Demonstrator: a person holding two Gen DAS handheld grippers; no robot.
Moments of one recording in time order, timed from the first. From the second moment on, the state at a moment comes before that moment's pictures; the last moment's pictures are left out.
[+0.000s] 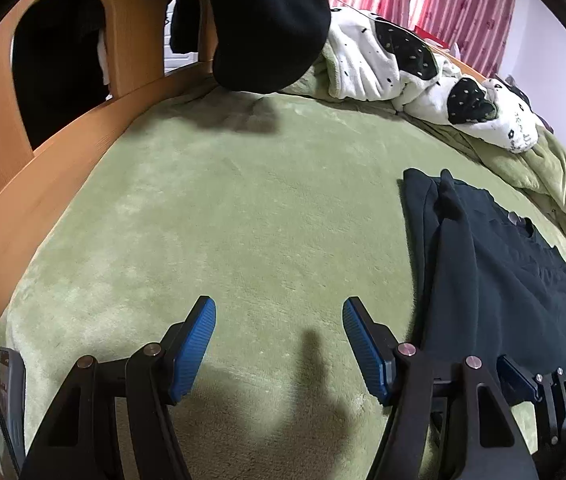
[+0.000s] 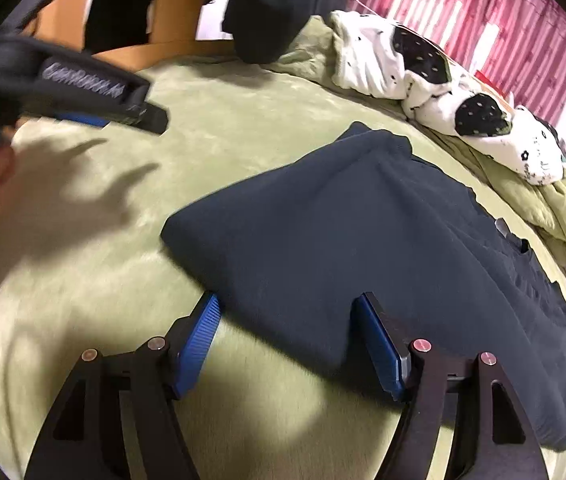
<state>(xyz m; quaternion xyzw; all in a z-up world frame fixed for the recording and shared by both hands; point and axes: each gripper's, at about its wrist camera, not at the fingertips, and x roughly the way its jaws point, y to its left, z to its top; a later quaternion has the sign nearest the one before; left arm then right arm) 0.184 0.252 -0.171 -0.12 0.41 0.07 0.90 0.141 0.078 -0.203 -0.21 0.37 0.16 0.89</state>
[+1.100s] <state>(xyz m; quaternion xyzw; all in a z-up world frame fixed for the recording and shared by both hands) 0.202 0.067 -0.093 -0.05 0.39 0.00 0.92 0.146 -0.202 -0.067 0.08 0.31 0.04 0.95</state>
